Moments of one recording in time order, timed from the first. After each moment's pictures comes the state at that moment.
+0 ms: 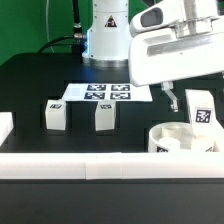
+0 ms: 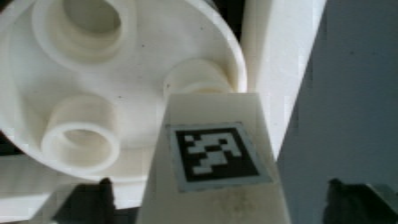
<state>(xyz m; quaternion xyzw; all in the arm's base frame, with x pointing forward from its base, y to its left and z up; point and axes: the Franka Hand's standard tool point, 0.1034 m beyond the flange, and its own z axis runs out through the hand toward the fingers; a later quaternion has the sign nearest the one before) 0.610 0.110 0.081 -0.98 0.00 -0.19 0.08</state>
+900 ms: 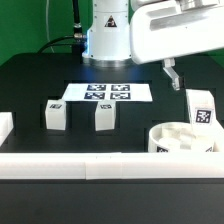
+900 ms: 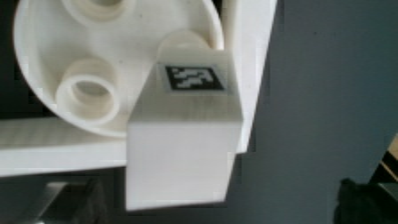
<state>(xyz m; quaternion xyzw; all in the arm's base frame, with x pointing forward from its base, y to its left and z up) 0.613 0.113 0.113 -0.99 -0.01 -0.15 0.08</state>
